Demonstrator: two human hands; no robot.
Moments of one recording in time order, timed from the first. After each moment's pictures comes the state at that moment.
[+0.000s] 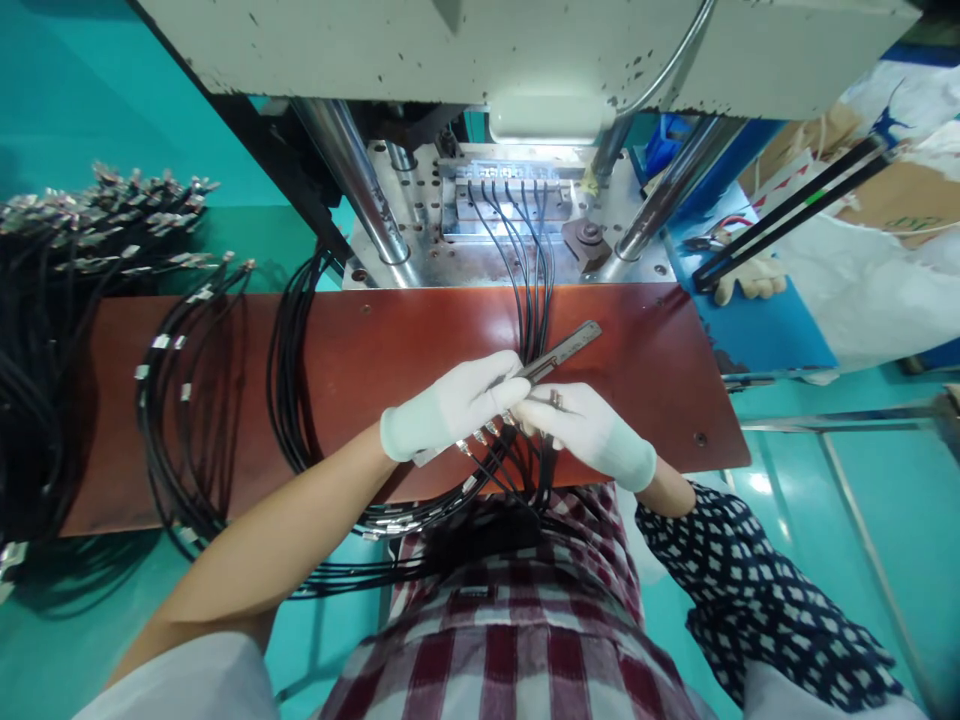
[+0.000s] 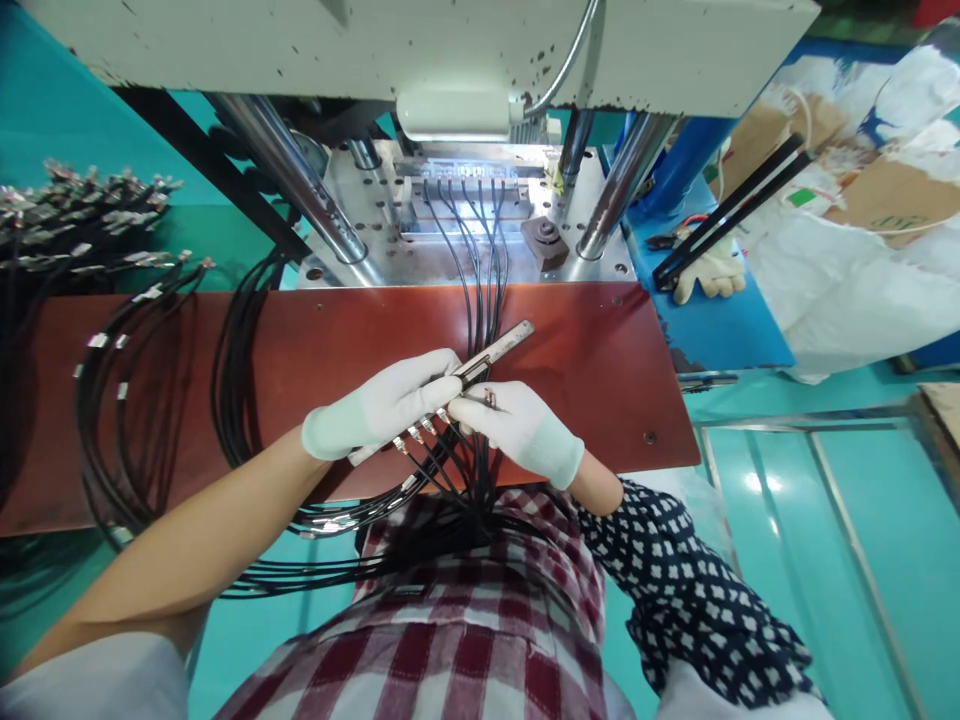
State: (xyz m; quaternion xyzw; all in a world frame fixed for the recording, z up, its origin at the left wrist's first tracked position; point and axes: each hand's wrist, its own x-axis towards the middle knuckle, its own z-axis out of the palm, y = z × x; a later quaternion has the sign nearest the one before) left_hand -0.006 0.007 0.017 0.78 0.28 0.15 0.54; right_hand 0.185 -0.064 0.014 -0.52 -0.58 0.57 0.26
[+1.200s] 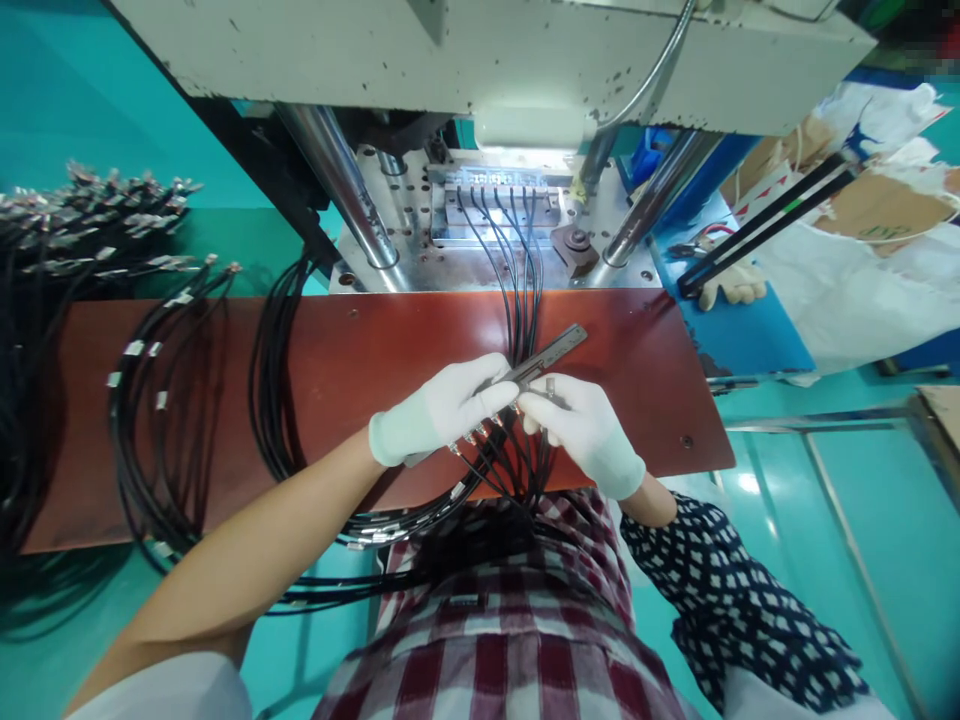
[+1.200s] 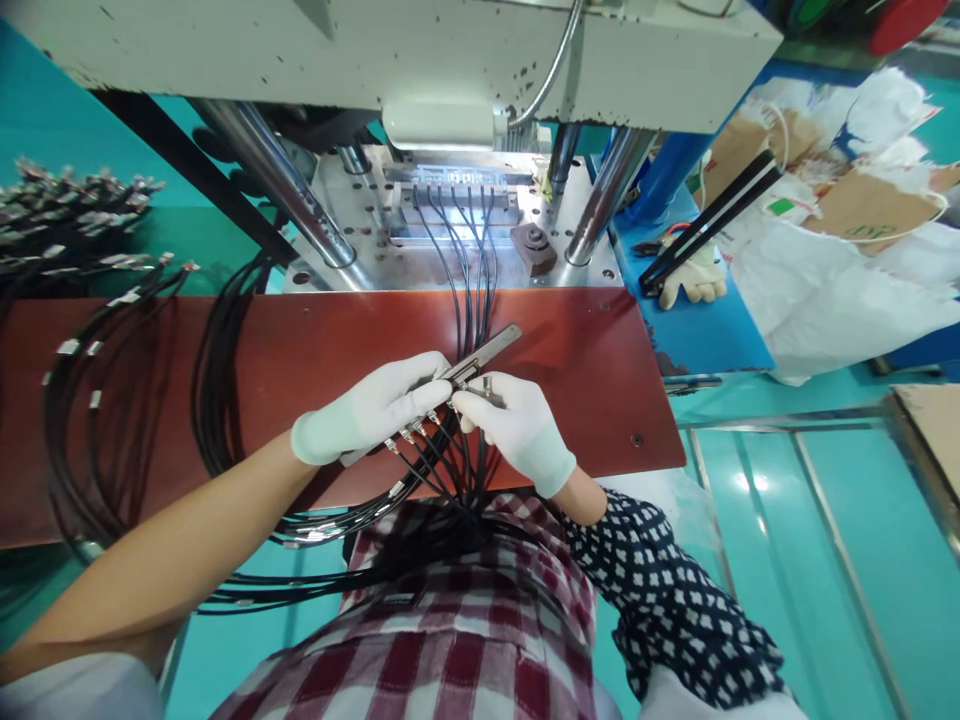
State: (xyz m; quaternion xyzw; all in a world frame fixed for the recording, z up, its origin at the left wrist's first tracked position) left_hand -0.004 0.007 0.013 0.78 0.30 0.16 0.53; right_hand 0.183 -0.068 0.018 -0.62 -0.47 0.53 0.34
